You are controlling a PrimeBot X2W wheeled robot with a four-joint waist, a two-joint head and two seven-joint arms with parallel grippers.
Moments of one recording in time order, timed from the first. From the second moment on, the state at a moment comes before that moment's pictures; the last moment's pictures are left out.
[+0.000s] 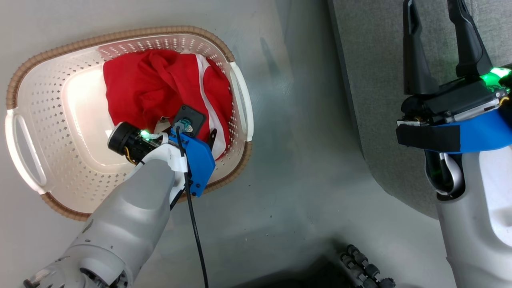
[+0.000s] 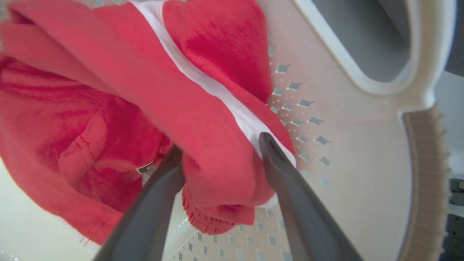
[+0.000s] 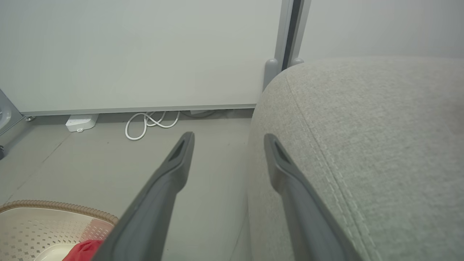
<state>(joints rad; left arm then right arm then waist) -0.97 0.09 -1.10 1.22 -0.68 -0.13 -0.10 -0.61 -0.13 0.10 0.05 0.23 0.13 -0.26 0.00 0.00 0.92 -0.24</state>
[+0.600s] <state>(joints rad) -0.99 0.08 -1.21 1.20 -0.76 -0.13 -0.14 -0.62 -0.14 0.10 0.06 0.23 0.13 -0.26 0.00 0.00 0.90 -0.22</state>
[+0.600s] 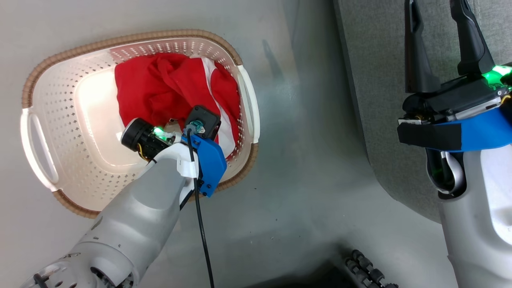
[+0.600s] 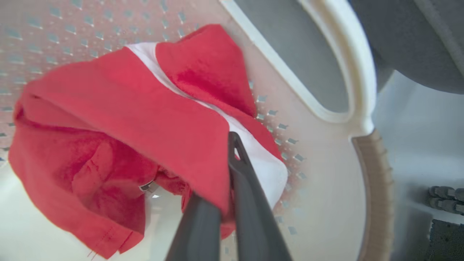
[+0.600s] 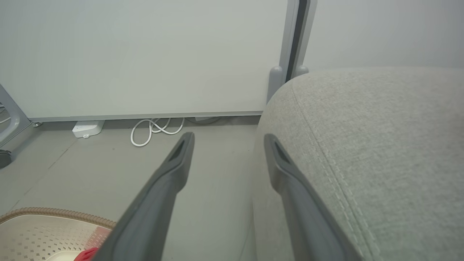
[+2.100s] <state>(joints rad) -0.69 0.10 -0.82 0.76 -0.55 -0.10 -0.26 -0.34 -0.16 0.05 0.19 0.21 0.13 -0.26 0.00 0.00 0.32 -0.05</state>
